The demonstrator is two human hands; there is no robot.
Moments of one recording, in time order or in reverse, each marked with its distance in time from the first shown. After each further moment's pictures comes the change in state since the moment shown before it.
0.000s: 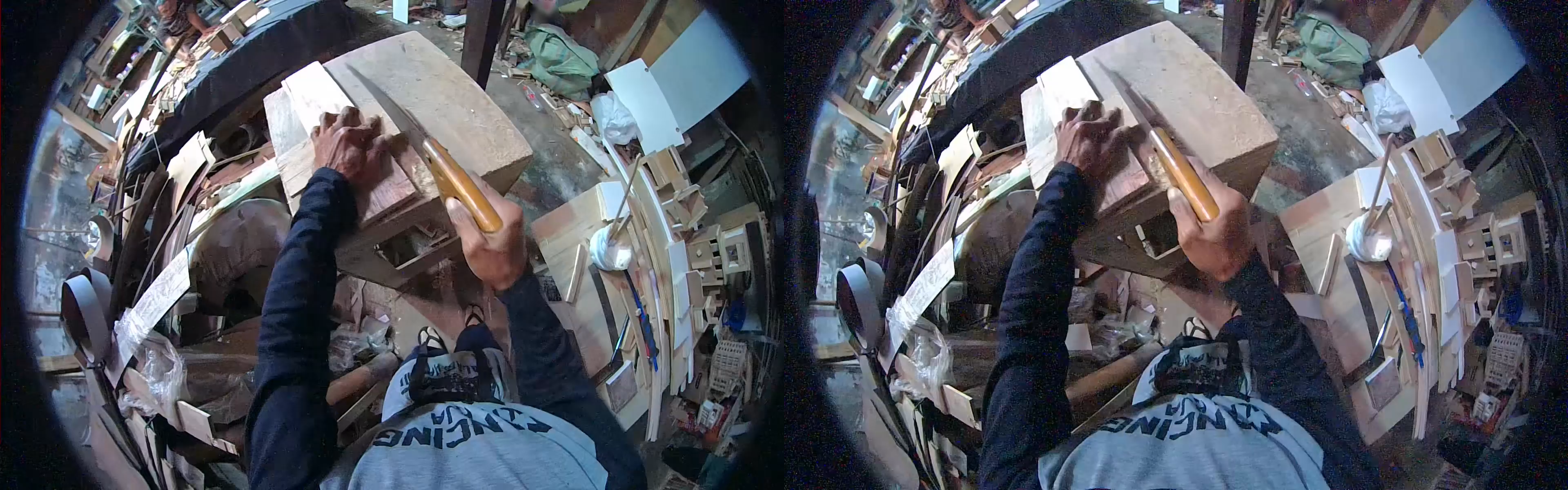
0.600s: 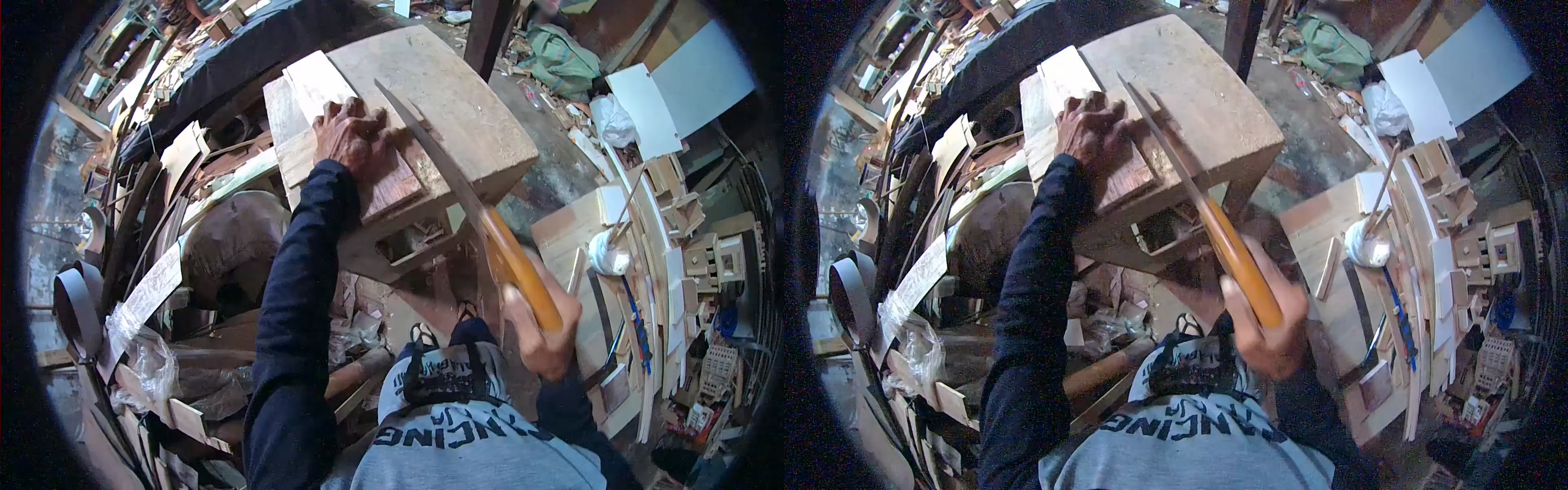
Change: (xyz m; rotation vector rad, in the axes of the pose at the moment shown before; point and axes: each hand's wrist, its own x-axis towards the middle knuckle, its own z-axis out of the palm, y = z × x) left_hand 0.003 -0.006 0.004 -0.010 -0.004 -0.034; right_hand -0.057 -0.028 -0.040 -0.004 -0.024 0.045
